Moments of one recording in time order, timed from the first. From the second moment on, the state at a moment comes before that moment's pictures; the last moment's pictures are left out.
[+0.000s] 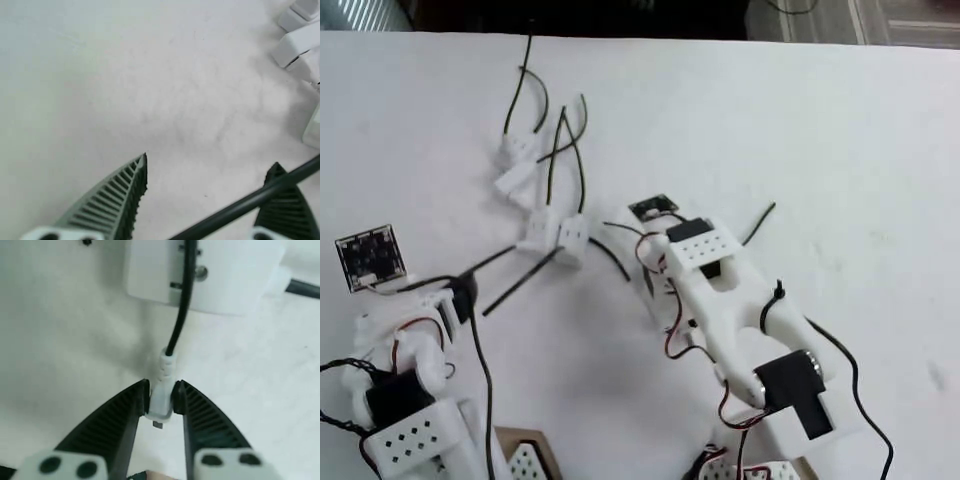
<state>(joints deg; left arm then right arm) -33.8 -83.7 79.5 60.7 -7.2 -25.3 -1.0 35.9 71.1 4.1</state>
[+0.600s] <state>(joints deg) -33.8 -83.7 79.5 60.7 -7.2 -25.3 -8.0 33.6 75.2 5.9</state>
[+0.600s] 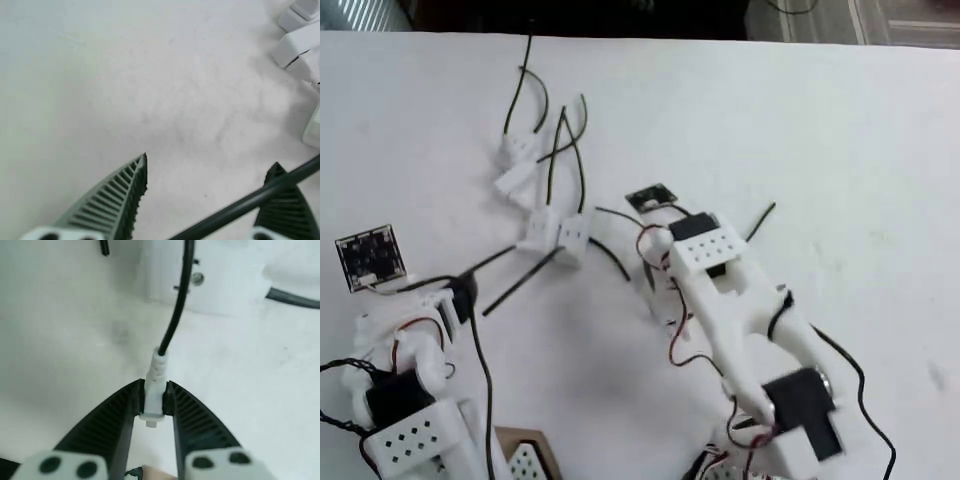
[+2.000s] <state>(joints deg) -4.2 -83.7 73.5 56.6 7.5 -47.6 -90.4 80.5 38.5 1.5</state>
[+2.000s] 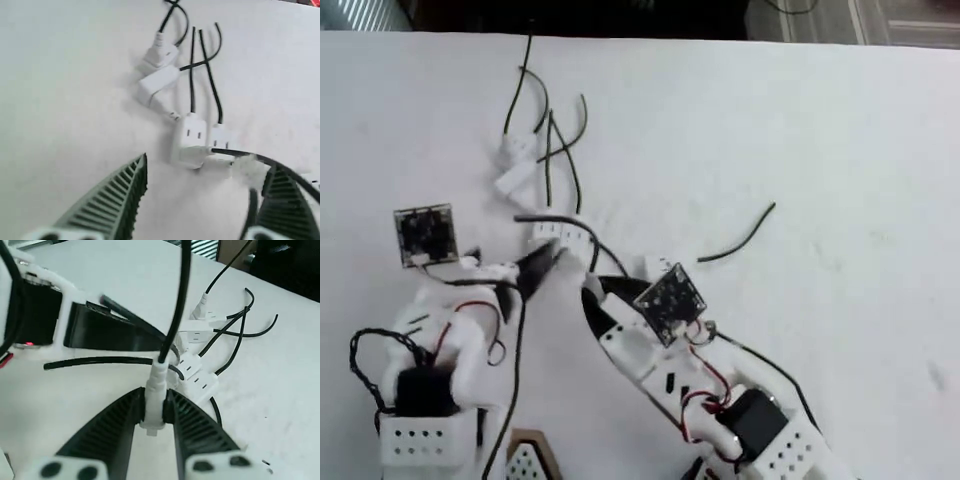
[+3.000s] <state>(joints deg) 11.9 -84.1 61.5 66.4 -1.4 -39.9 -92.6 81.7 40.2 1.5</state>
